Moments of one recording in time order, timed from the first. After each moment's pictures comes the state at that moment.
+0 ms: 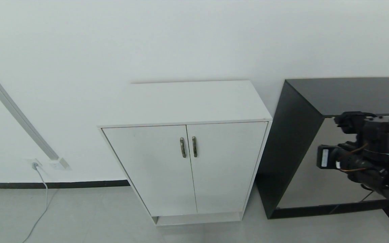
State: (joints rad) left arm 0.00 0.00 0.00 0.00 0.01 -0.02; right arm 0.34 1.58 -0.62 -0.64 -0.40 0.08
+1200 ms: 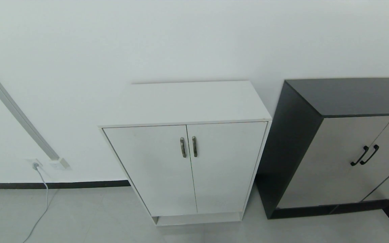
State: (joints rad) left arm 0.00 0.00 0.00 0.00 0.01 -0.02; right arm 0.13 0.49 -0.08 -0.09 -0.15 0.03
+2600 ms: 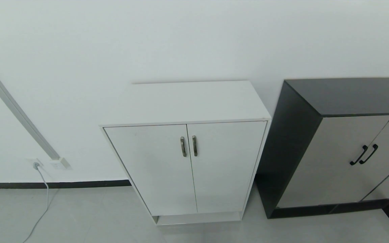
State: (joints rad) left arm 0.00 0.00 0.00 0.00 0.01 -0.02; right arm -0.03 0.26 0.00 0.00 -0.07 0.03
